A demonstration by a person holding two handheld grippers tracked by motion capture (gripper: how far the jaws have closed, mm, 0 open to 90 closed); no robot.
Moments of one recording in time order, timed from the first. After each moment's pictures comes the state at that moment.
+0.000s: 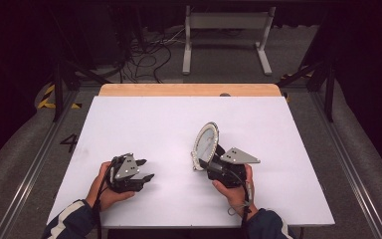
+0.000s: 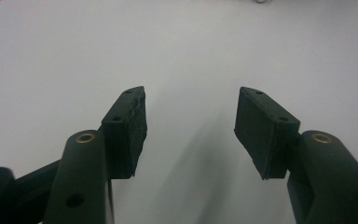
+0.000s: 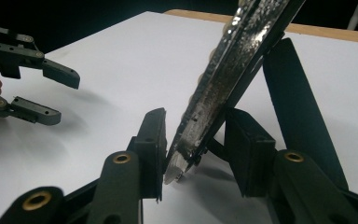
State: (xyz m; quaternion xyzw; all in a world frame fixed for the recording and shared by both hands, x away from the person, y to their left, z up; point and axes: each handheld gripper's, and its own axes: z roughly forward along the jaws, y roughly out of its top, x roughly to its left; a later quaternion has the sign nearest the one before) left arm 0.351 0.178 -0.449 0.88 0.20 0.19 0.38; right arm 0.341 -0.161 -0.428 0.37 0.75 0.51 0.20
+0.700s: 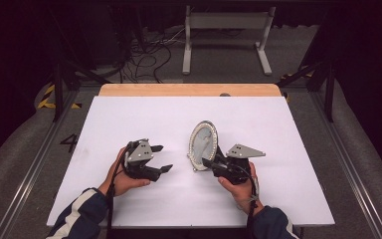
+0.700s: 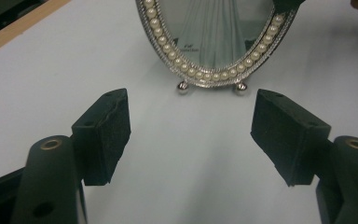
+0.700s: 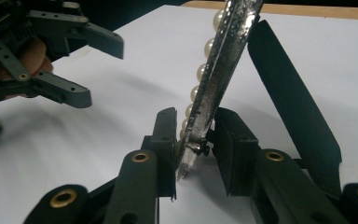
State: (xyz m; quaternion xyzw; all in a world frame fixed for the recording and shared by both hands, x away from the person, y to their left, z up) left arm 0.384 0.130 -0.423 0.86 0.17 0.15 0.45; right arm 0.351 -0.177 -0.426 0.37 0.76 0.52 0.13
